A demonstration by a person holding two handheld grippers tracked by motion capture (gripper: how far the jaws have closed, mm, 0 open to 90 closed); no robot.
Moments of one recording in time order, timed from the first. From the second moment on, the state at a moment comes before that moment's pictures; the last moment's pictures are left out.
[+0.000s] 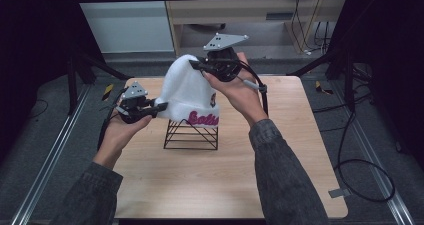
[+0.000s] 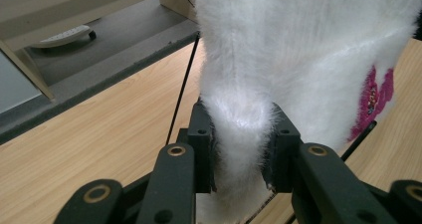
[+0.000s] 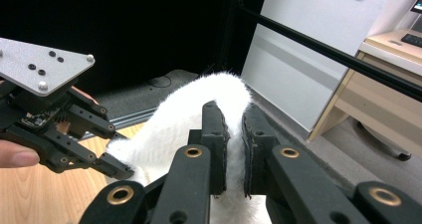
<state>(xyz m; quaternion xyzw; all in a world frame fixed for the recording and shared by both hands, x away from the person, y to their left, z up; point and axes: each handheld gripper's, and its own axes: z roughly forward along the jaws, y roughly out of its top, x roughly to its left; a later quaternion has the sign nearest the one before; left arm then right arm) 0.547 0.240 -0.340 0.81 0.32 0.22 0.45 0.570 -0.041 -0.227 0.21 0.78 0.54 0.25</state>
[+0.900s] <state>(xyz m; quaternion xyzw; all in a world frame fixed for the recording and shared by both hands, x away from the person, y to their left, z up) 0.538 0.241 -0.360 0.81 0.31 0.21 0.45 0.550 -0.038 -0.235 0.20 0.80 0.52 0.23</state>
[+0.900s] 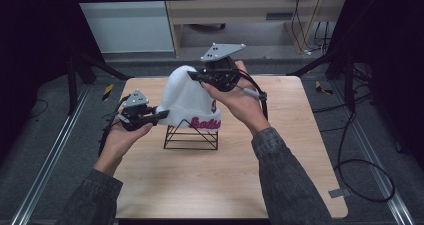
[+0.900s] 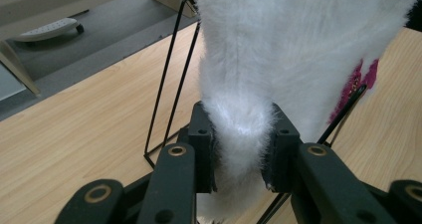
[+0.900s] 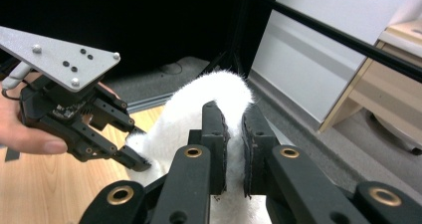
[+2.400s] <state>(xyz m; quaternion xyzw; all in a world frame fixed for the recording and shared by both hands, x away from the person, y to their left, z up) 0.535 0.273 -0.427 0.81 0.36 0.16 0.44 0.540 -0.003 -0.285 0.19 0.84 0.47 0.17</state>
